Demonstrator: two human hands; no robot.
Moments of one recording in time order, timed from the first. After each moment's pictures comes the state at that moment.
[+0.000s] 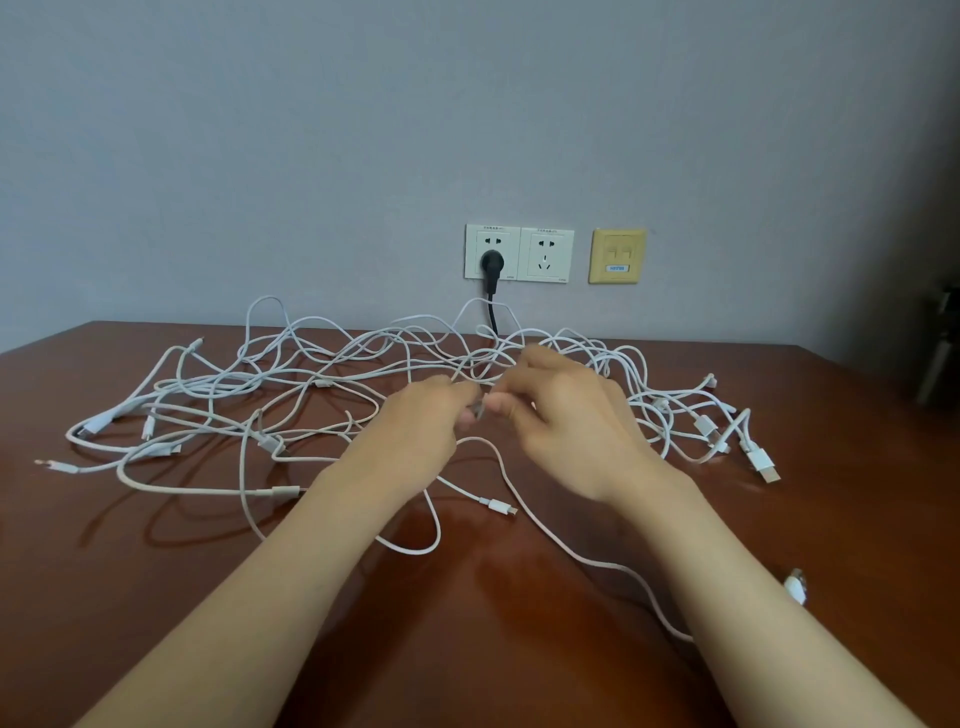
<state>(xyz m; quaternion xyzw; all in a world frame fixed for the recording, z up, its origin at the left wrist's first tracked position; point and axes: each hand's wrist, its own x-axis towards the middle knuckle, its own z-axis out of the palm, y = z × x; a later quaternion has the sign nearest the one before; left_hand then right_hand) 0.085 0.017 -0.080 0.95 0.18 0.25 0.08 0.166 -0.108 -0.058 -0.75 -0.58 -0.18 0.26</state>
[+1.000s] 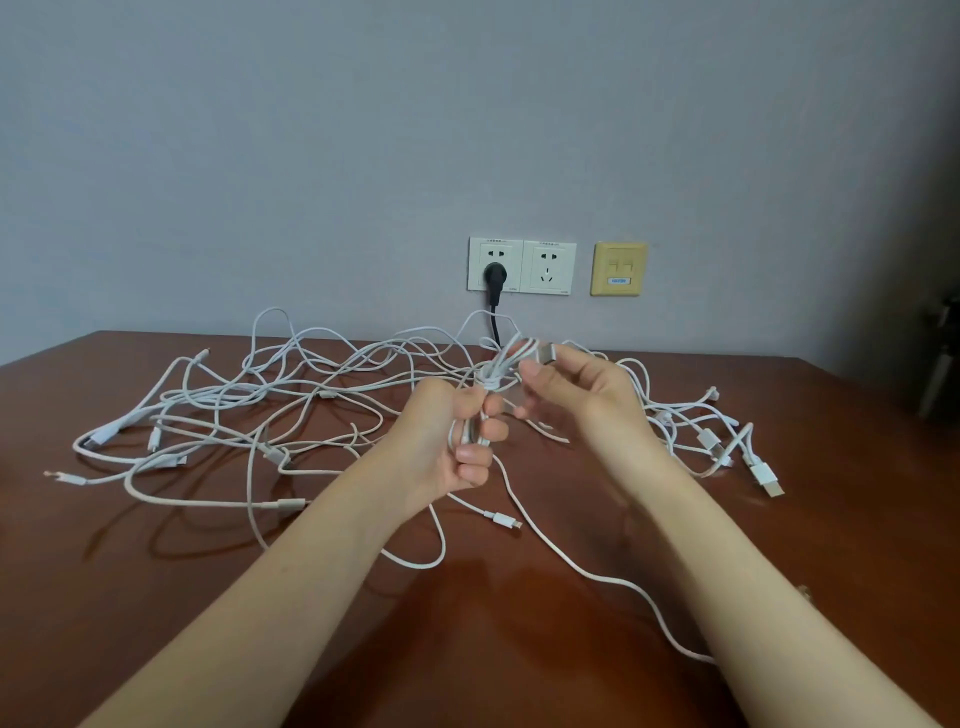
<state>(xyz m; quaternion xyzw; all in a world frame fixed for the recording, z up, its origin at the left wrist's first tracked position) 0.079 -0.005 -0.057 0.57 0.18 0.12 0.79 0.170 -0.104 -0.053 -0.54 -0.41 0.21 0.70</state>
